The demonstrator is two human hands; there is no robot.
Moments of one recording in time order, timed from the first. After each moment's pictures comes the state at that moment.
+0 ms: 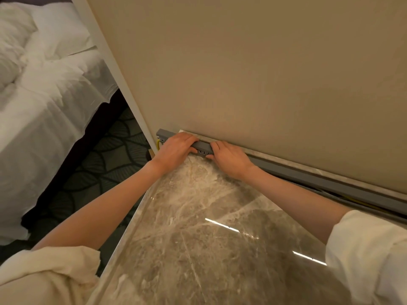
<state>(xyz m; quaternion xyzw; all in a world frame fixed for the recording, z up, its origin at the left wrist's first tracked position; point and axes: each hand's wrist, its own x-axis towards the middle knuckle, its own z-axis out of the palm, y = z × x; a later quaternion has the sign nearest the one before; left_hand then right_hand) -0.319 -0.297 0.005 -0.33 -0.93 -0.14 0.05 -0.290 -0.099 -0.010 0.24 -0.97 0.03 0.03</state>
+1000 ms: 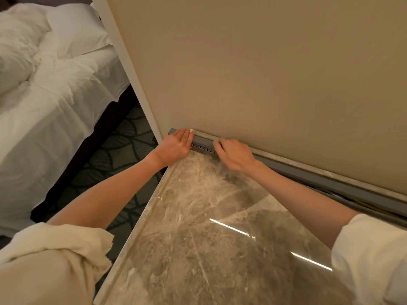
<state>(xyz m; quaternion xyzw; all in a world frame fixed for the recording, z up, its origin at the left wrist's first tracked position) -0.332 -0.331 -0.003 -0.41 -0.86 0.24 0.20 -0.293 -0.117 0.012 0.11 -0.98 0.18 -0.04</state>
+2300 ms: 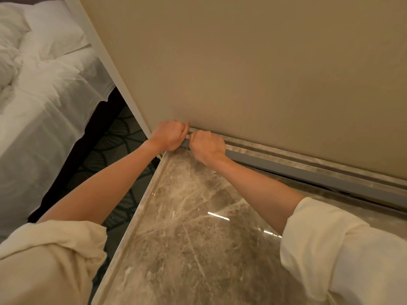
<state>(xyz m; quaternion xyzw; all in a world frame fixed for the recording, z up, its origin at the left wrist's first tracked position) -0.352 -0.298 0.020 -0.24 -0.97 -0.09 -0.02 -0.296 -0.173 0.023 0.02 -0.99 0.13 -0.04</state>
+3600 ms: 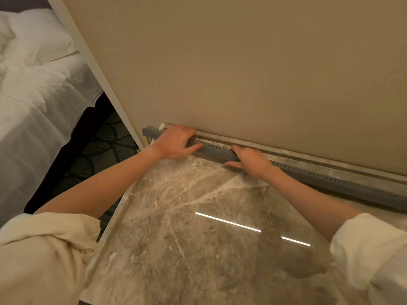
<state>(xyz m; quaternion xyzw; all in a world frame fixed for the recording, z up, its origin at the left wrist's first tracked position) -0.303 -0.246 0.032 -0.39 -0.92 -0.09 0.01 -0.220 0.009 0.001 0.12 -0.98 0.11 -0.07</state>
